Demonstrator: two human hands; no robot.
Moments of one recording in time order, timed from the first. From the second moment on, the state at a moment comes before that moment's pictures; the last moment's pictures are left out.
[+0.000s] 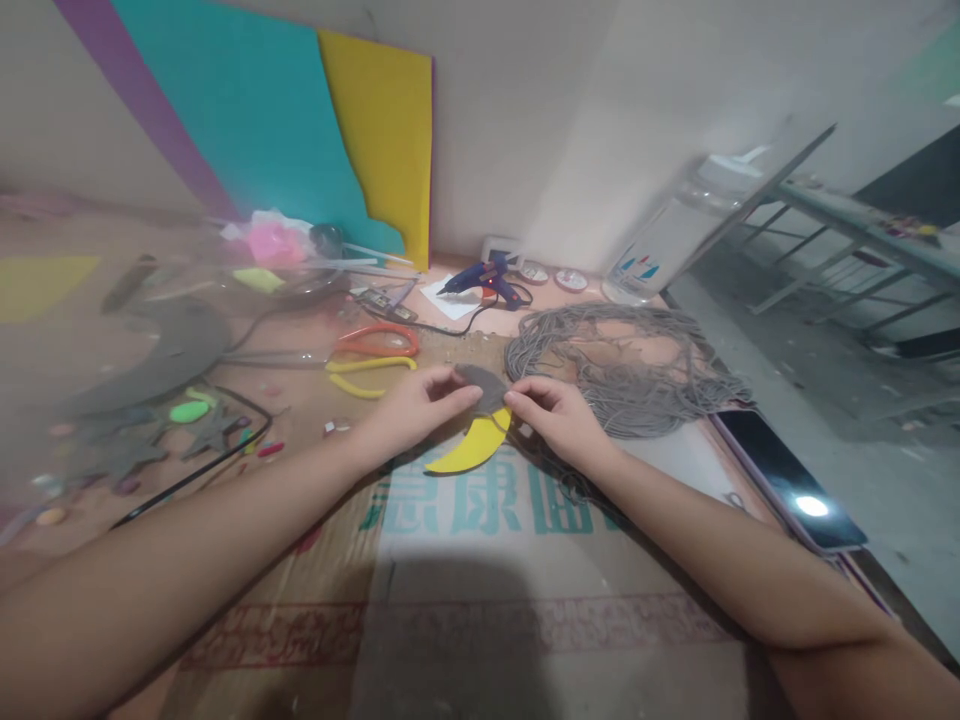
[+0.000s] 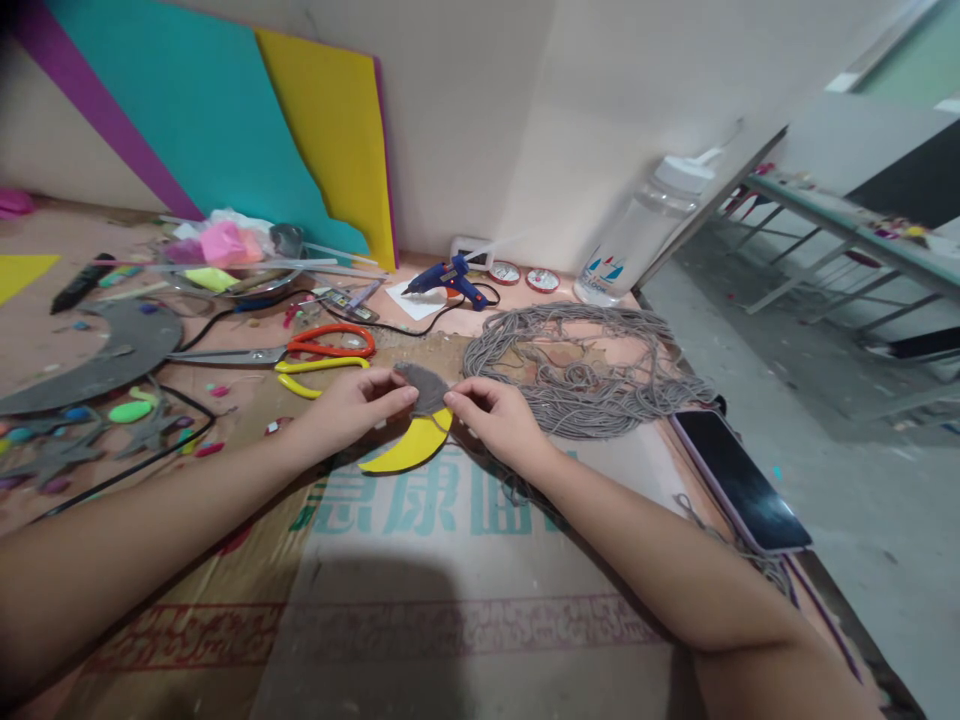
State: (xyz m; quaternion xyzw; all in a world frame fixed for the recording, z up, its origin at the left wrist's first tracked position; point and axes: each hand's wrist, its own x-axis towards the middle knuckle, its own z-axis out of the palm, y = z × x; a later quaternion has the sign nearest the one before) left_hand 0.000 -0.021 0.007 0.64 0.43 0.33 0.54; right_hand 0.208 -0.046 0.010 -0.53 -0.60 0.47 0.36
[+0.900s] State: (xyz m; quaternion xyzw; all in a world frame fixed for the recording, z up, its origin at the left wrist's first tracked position) left_hand -0.003 -0.019 0.003 0.67 0.44 0.31 0.51; right_hand 0.208 -0.048 0.013 -0.52 -0.71 0.35 0.31
